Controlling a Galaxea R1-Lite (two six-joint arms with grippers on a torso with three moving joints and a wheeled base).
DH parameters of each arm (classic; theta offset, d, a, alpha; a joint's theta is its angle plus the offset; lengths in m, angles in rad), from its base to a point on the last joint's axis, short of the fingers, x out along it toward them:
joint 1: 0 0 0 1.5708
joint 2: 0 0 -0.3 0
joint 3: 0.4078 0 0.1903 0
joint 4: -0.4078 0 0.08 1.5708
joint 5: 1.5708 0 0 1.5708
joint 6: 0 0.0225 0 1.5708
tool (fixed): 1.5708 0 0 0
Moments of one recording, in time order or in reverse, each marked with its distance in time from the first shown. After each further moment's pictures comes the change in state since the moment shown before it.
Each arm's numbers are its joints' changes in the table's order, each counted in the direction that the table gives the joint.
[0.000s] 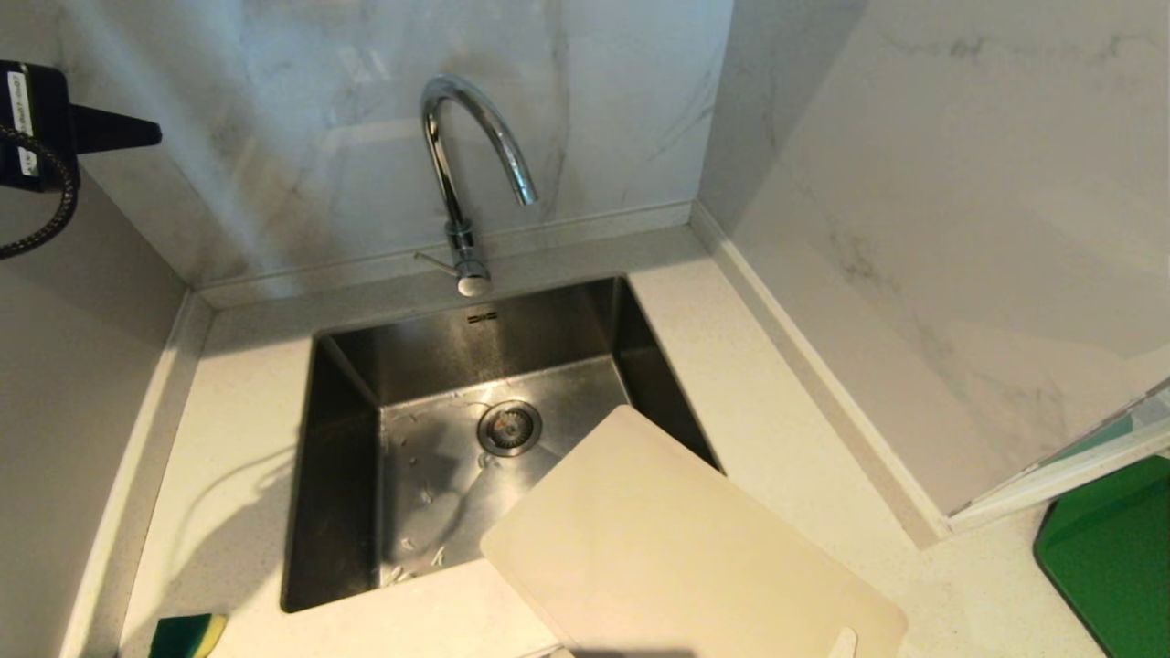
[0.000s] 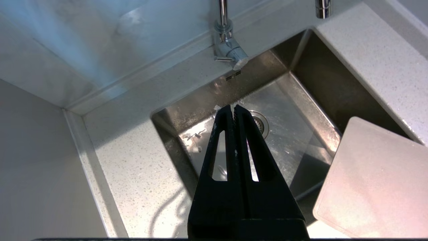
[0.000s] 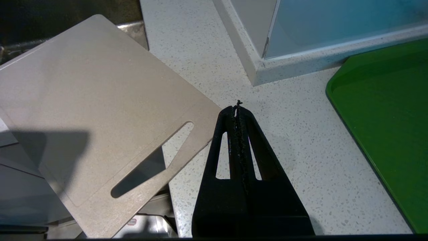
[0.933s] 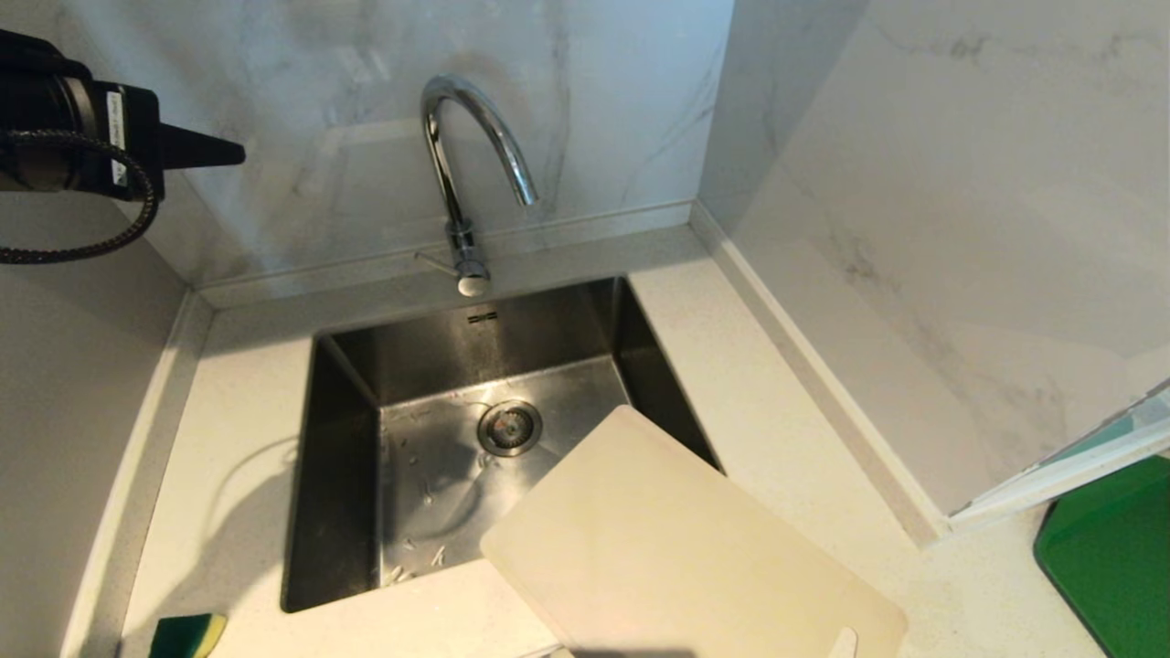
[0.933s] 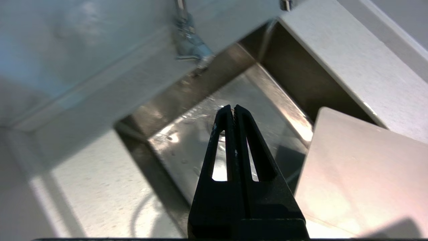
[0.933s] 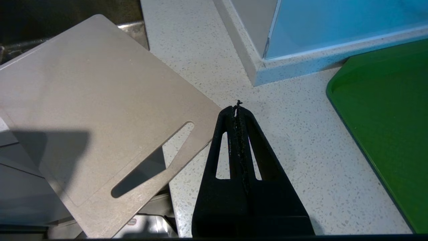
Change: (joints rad) left arm 0.036 -0.108 0.075 -0.024 0.177 -0.003; right arm 0.000 0.000 0.000 0.000 -0.001 -0.001
